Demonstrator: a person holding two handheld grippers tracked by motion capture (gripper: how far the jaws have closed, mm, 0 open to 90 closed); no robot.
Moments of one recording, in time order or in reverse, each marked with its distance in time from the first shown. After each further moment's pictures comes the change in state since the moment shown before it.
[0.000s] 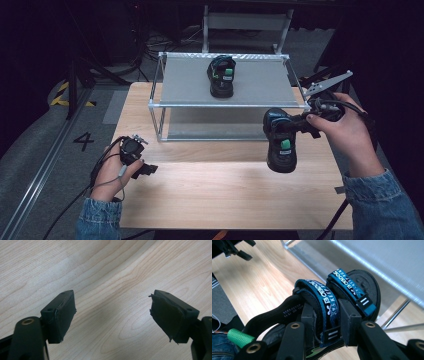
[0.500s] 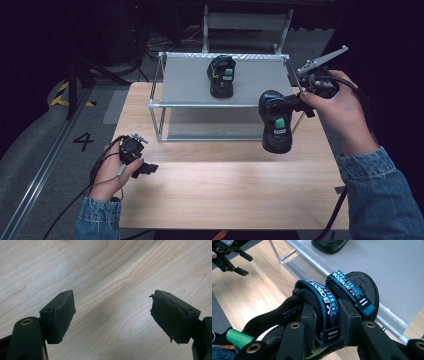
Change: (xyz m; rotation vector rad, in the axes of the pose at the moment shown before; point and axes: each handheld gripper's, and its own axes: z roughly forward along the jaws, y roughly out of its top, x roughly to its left) left arm 0.002 0.001 -0.001 -0.014 -0.023 0.003; right arm -0.012 0.047 -0.005 -0.026 -0.026 -0.014
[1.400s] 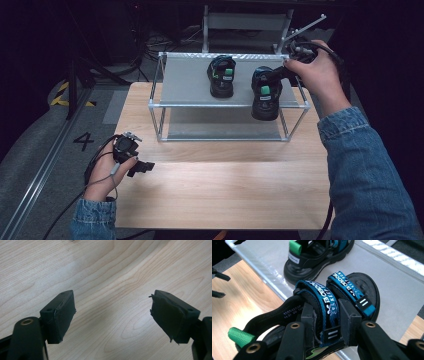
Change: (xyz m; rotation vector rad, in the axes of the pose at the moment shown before) left arm 0.010 -0.006 -0.008 -0.037 -0.011 -0.029; right arm -0.048 0.065 0.032 0.006 -0.040 0.050
